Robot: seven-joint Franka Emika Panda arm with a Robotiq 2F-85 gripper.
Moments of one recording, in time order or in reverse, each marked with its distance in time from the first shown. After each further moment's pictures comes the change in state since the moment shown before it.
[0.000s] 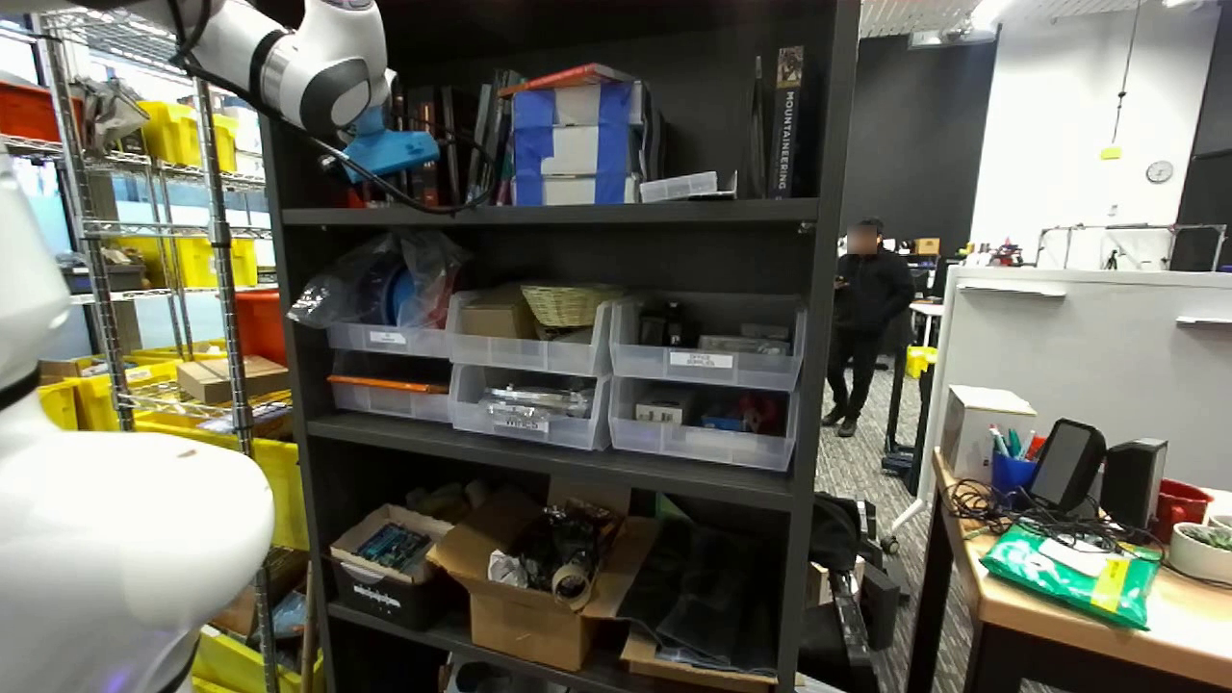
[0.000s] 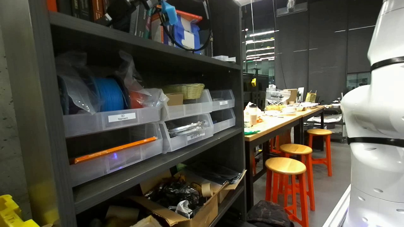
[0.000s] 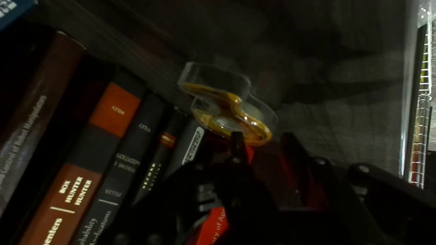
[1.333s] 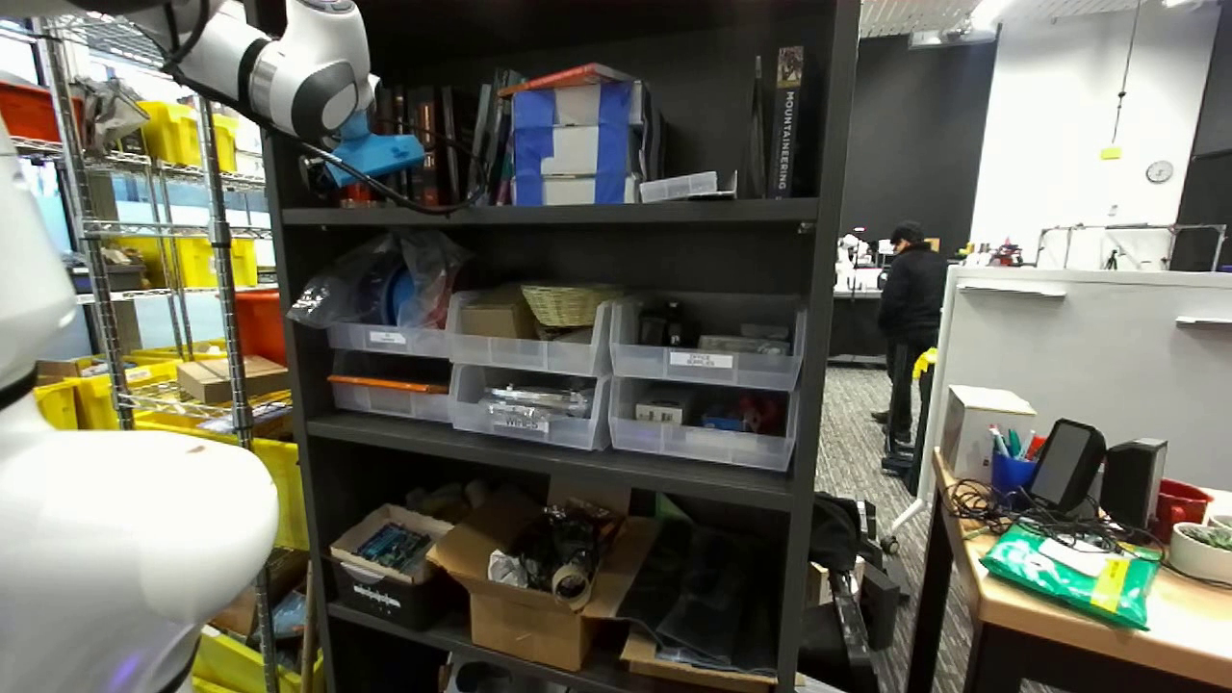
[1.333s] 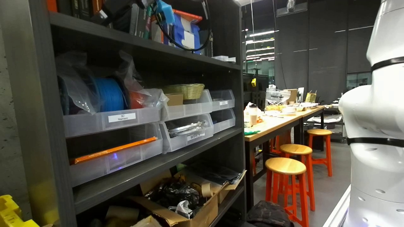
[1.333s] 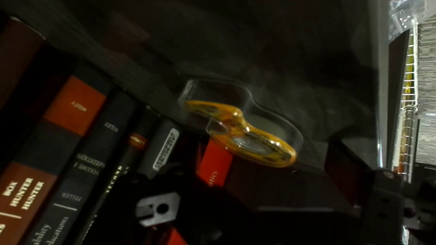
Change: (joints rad) arm 0.058 0.012 -0.013 -0.006 -0.081 0.008 0.051
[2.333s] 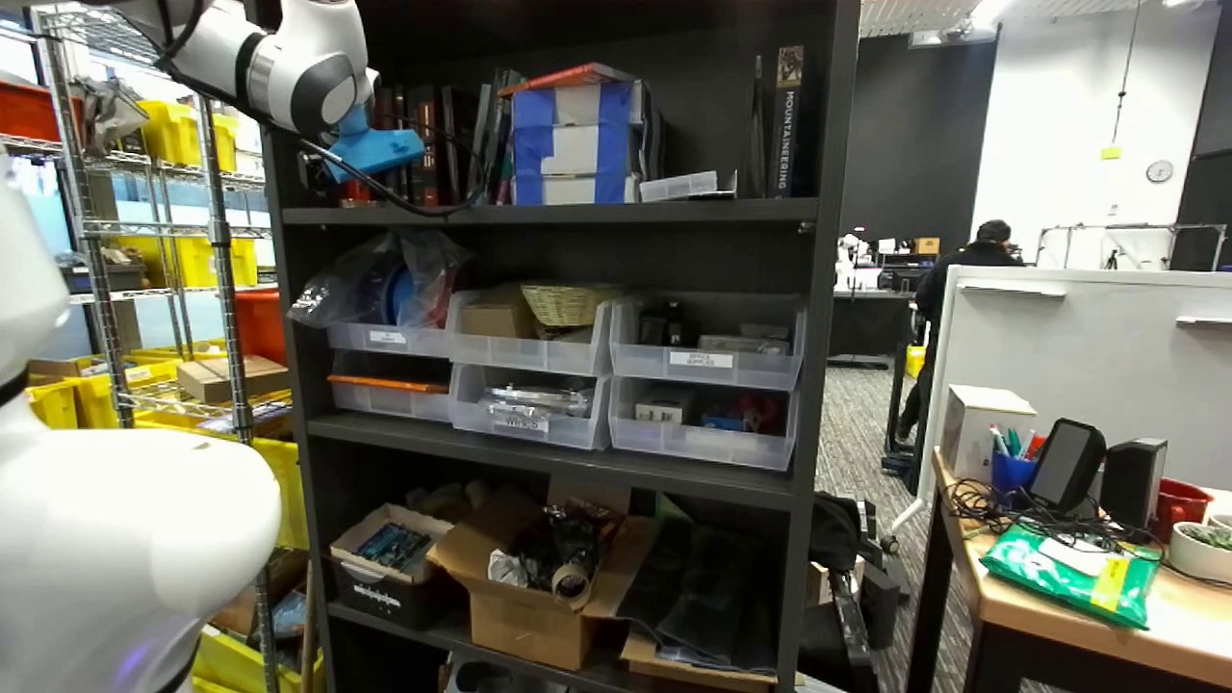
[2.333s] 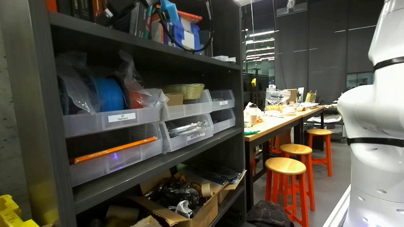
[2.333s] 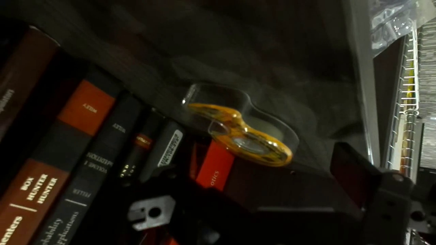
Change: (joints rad) arm 0.037 -0.029 -0.040 -0.026 -0.042 0.001 0.031
